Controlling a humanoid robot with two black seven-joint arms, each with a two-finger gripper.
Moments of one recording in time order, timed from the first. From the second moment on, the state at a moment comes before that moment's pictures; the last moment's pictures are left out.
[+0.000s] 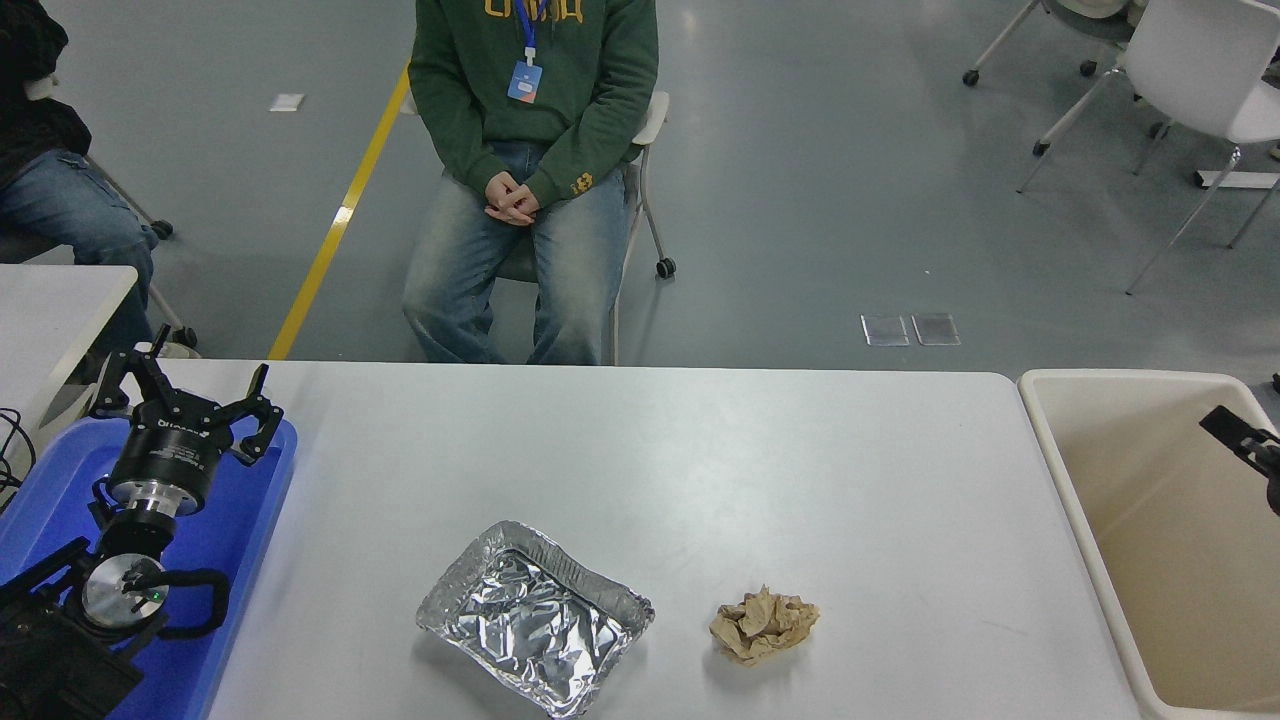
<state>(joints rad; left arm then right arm) -0.46 0.46 -0.83 -0.52 -0.19 -0.62 -0.51 0.67 -0.59 0.38 0.32 -0.76 -0.09 0.39</state>
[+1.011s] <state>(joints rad) -0.46 0.46 -0.83 -0.52 -0.20 -0.62 -0.51 0.32 -0.37 1.17 0.91 -0.35 0.13 0.40</state>
